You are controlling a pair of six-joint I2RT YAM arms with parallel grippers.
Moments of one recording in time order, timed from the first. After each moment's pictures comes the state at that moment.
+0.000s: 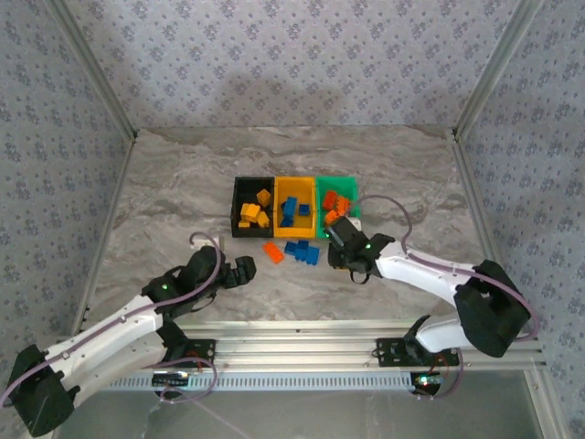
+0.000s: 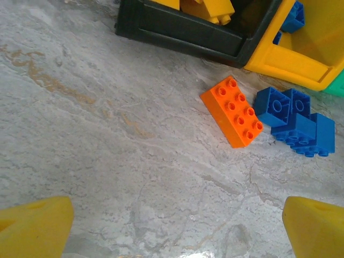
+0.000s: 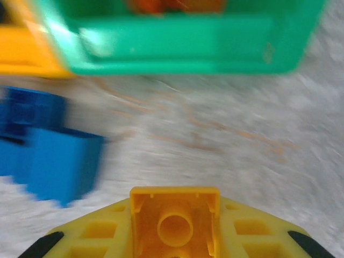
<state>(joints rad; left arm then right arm) -0.79 0.73 0.41 -0.46 -0.20 -0.87 0.77 1.36 0.78 -0.49 0.21 0.69</state>
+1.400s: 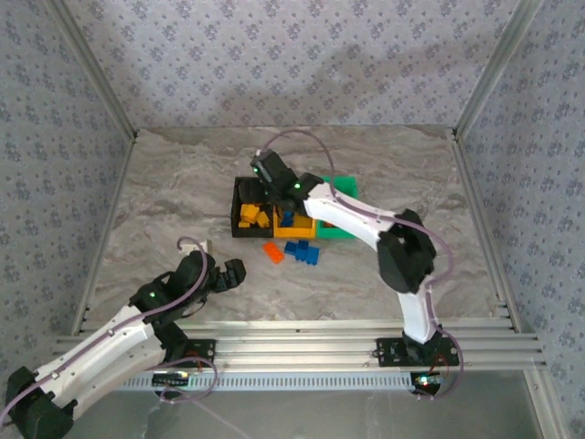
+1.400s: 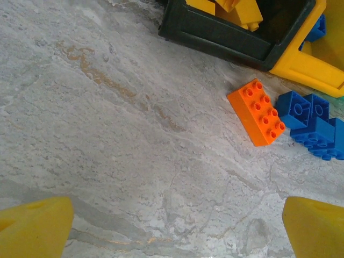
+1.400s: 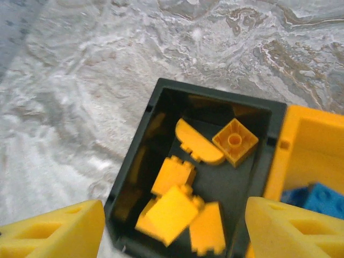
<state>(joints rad) -0.75 0.62 0.40 -0.59 -0.21 -0.87 0.84 1.95 1.68 -0.43 0.14 0.52</state>
